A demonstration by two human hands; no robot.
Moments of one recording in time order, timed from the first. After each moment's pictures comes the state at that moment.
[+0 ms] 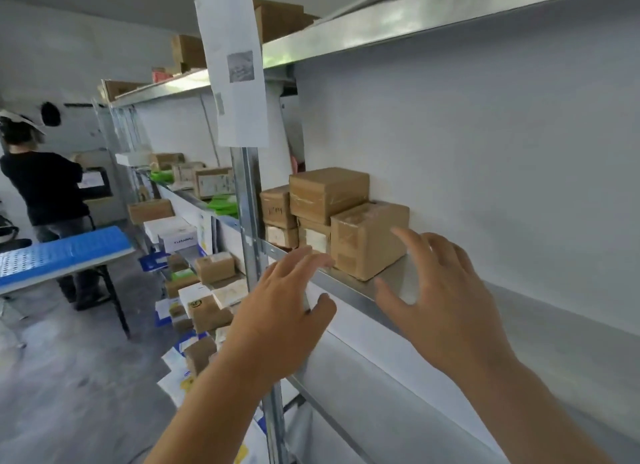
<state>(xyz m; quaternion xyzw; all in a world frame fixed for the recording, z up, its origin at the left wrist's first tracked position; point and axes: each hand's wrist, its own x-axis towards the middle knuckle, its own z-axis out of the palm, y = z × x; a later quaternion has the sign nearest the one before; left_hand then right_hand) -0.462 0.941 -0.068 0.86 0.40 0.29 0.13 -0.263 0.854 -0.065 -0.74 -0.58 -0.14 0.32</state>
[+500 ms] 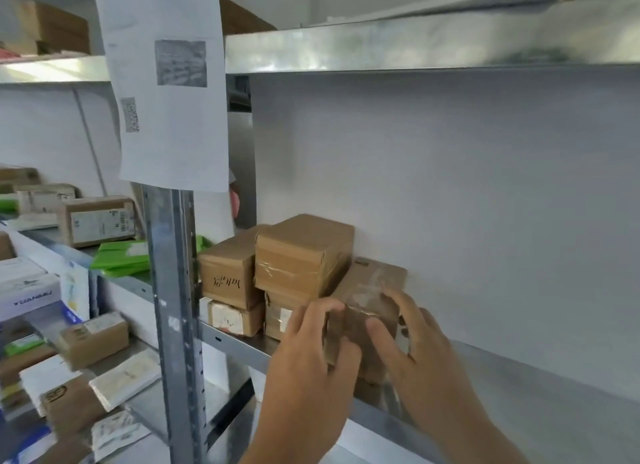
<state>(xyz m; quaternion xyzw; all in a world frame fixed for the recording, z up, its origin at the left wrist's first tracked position) -0.388 1.098 -0.089 0.80 0.28 0.39 0.36 -0.261 1.000 -0.075 -0.83 -0.41 -0.01 0.37</state>
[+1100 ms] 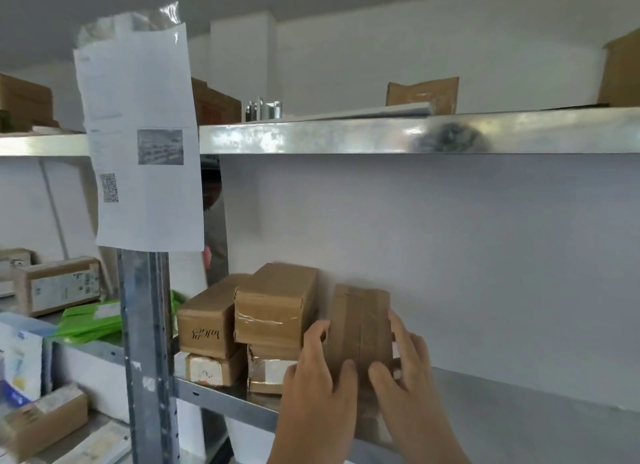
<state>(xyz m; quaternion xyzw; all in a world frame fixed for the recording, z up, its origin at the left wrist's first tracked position) -0.364 1.076 -0.069 0.81 0.24 0.35 0.41 -0.271 0.978 -0.072 -0.75 -0.36 0.01 0.55</state>
